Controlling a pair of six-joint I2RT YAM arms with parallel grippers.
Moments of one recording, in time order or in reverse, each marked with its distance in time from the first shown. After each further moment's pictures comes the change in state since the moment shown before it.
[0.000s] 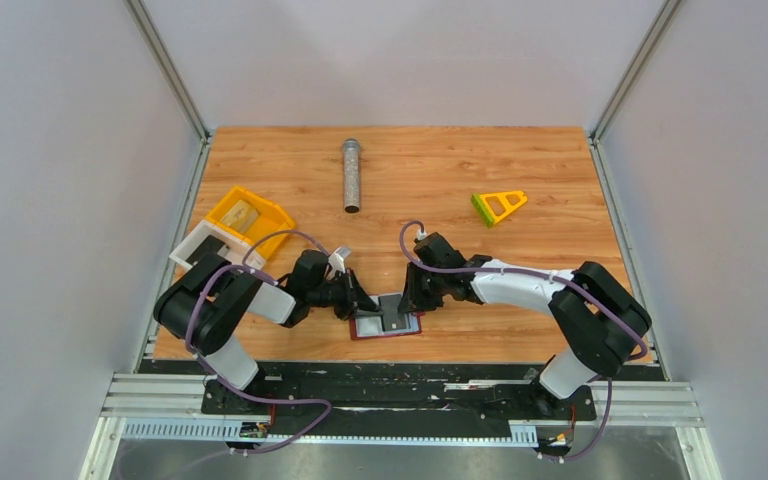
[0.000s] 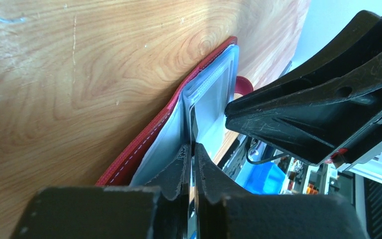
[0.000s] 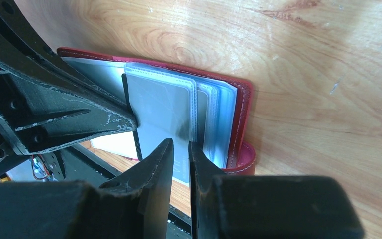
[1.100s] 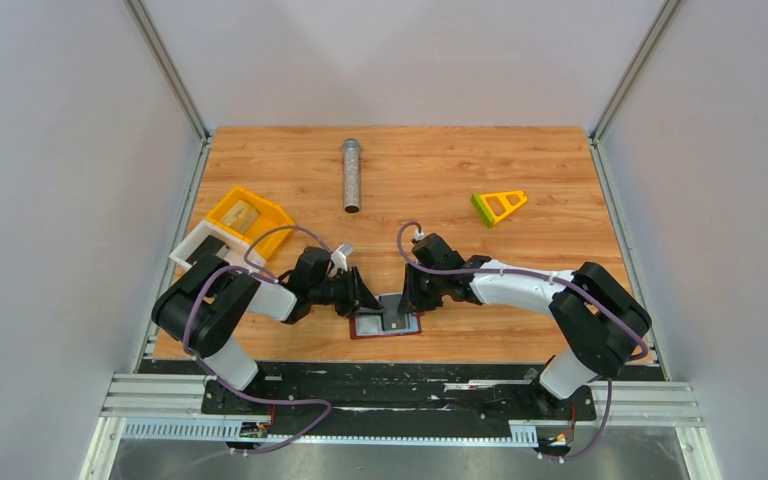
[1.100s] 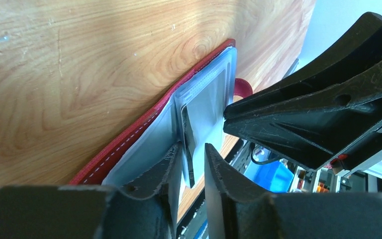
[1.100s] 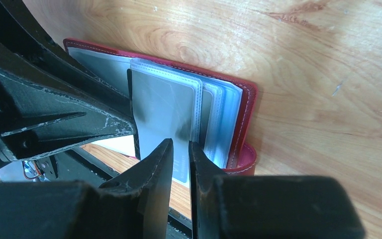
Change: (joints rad) left arm -0.013 -0.017 0.037 -0.076 -0.012 0.048; right arm 0.018 -0.003 0.008 -0.007 0.015 -0.027
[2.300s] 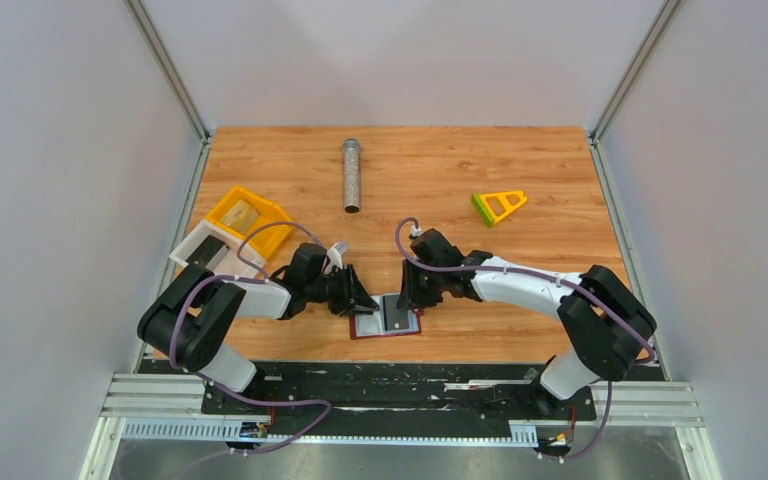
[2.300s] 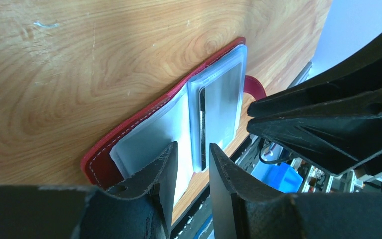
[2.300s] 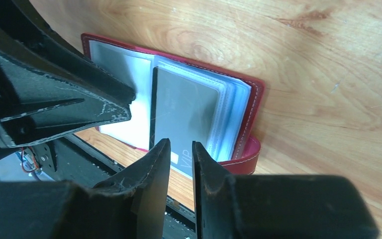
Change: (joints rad) left arm 0.035 -0.095 0.024 -0.199 -0.020 0.074; right arm 0.002 -0.031 0.055 -0.075 0.005 -0.045
